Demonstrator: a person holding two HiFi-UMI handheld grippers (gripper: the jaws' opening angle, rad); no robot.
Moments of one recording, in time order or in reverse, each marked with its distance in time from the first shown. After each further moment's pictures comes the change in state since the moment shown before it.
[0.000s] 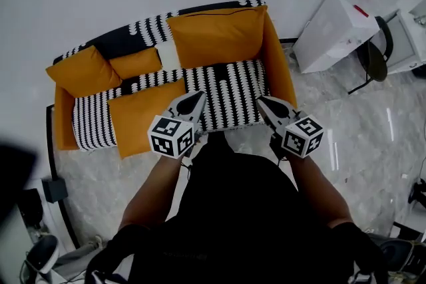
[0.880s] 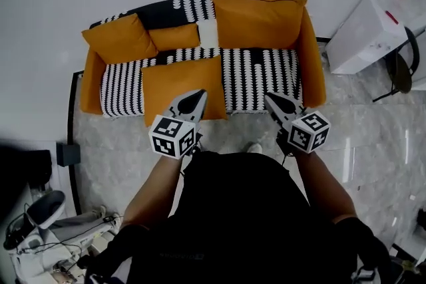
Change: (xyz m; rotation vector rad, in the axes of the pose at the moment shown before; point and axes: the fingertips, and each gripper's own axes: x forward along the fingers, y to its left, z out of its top) left arm -0.160 0.007 -0.042 0.029 0.008 0.188; right arm 0.013 0.112 -0.057 0.001 0.037 0.145
